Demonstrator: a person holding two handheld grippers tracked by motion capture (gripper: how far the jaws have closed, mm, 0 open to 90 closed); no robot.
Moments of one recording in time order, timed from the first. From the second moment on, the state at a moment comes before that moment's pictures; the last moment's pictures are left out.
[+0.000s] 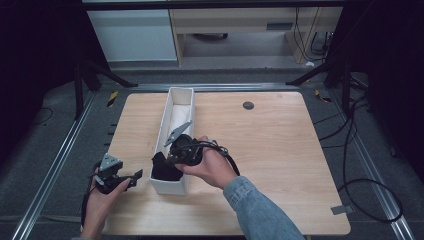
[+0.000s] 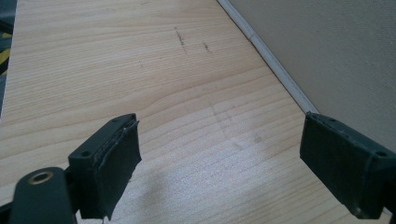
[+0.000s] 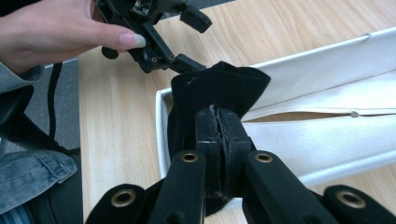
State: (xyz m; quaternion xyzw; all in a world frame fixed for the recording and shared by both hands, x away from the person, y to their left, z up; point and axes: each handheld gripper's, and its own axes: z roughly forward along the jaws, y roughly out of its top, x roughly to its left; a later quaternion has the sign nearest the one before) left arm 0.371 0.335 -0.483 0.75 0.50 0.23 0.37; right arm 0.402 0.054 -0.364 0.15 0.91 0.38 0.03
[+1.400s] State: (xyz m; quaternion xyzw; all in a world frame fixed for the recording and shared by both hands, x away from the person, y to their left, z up) left arm 0.371 0.337 -0.483 0.75 0.50 0.23 0.37; right arm 0.405 0.083 -0.406 0.14 0.93 0.33 -0.01
